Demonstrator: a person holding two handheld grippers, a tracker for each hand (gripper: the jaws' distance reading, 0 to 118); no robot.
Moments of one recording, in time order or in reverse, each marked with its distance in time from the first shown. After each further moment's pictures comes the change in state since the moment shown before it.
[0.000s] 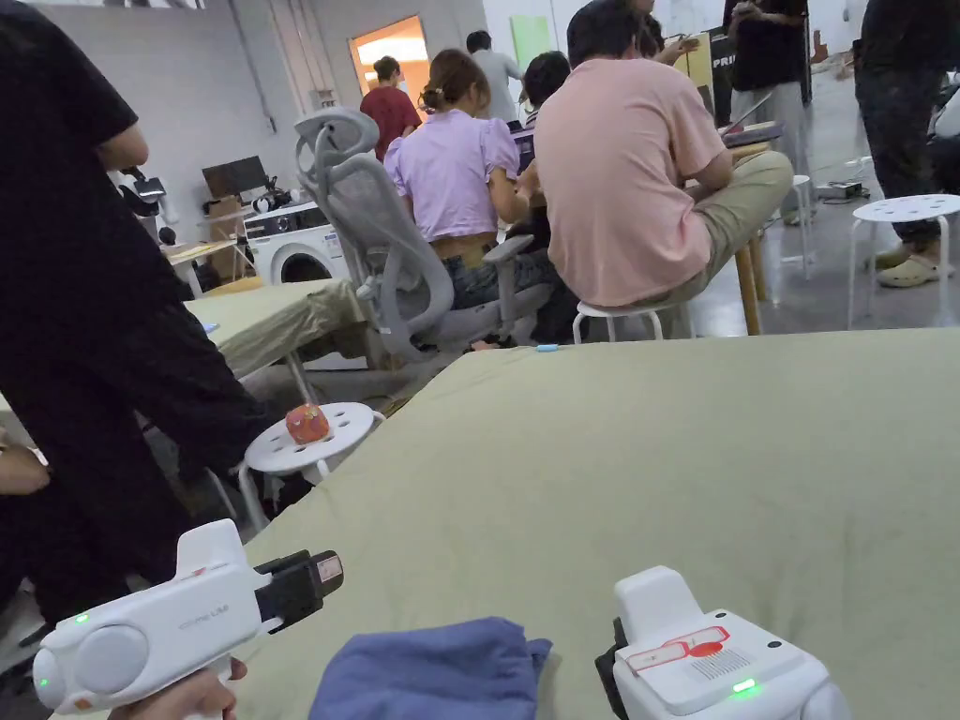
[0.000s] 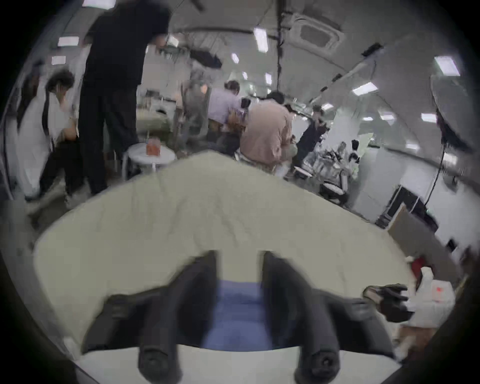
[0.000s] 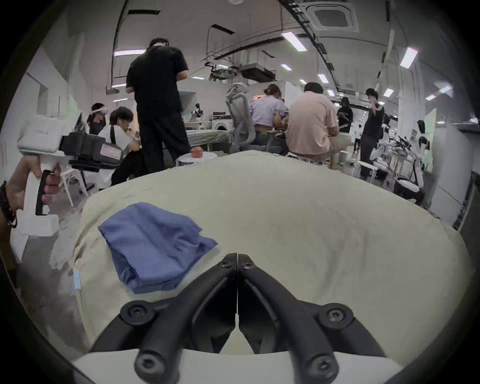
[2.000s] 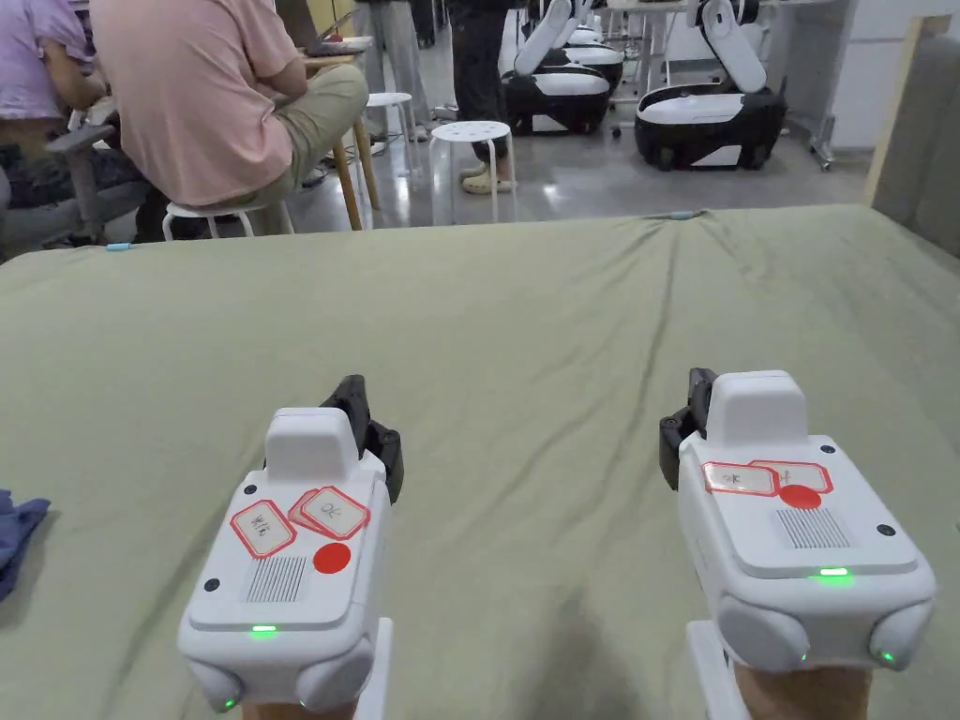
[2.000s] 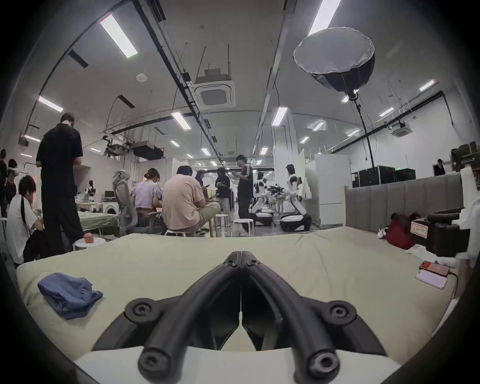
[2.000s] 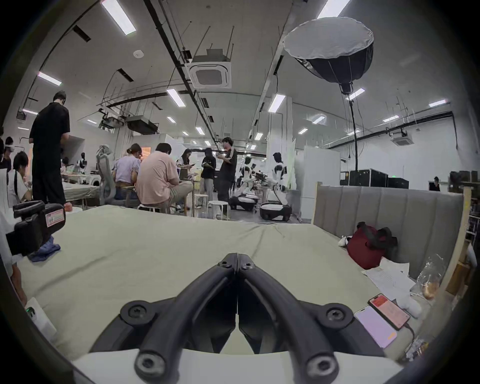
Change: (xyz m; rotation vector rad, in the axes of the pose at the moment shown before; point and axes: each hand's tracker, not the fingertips) left arm 0.487 -0.214 0.106 0.439 -0.218 -0.304; right arm 0.210 -0.168 0.377 0.337 -0.757 -0.176
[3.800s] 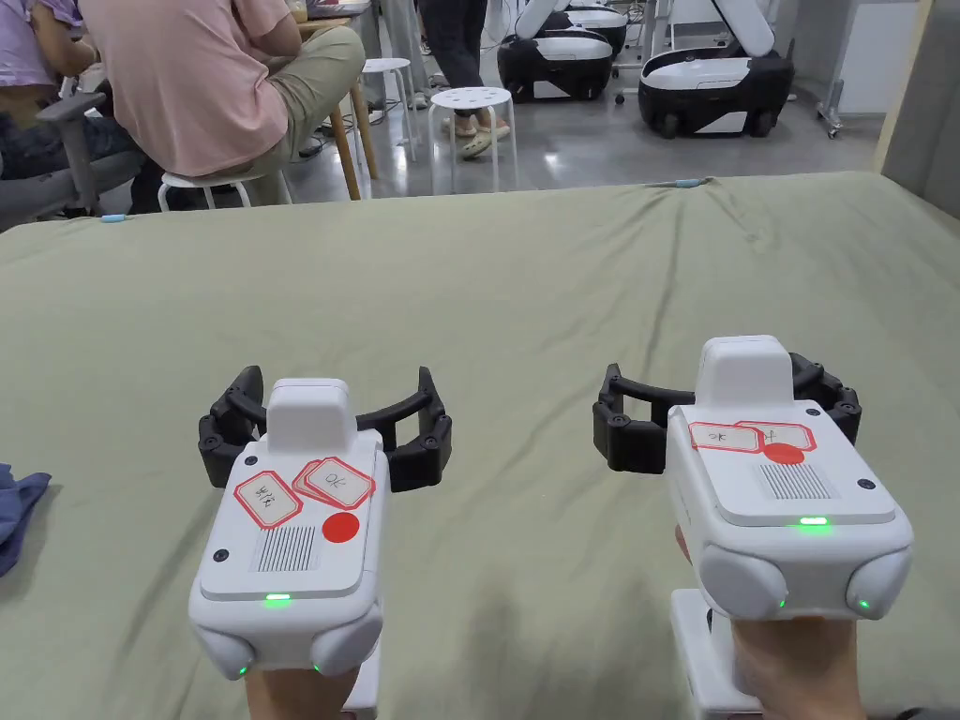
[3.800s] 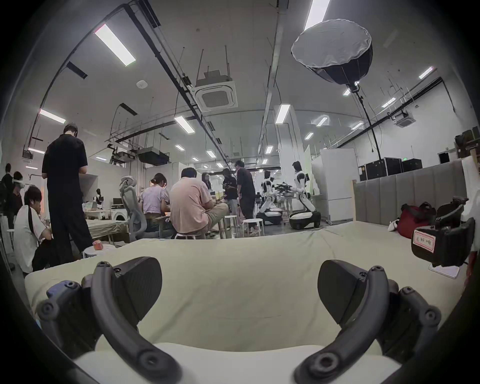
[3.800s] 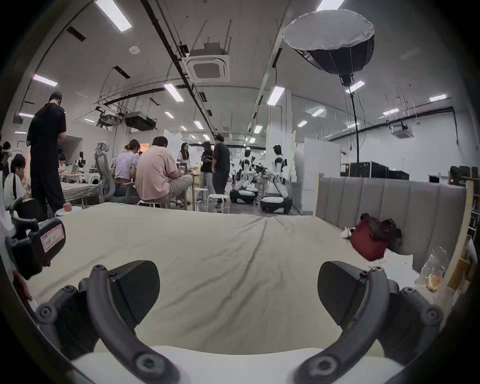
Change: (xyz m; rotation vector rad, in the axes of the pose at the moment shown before) left arm 0.001 -0.004 -0.005 0.006 0.051 -0.059; right arm -0.008 0.001 -0.006 -0.049 -0.006 -0.029
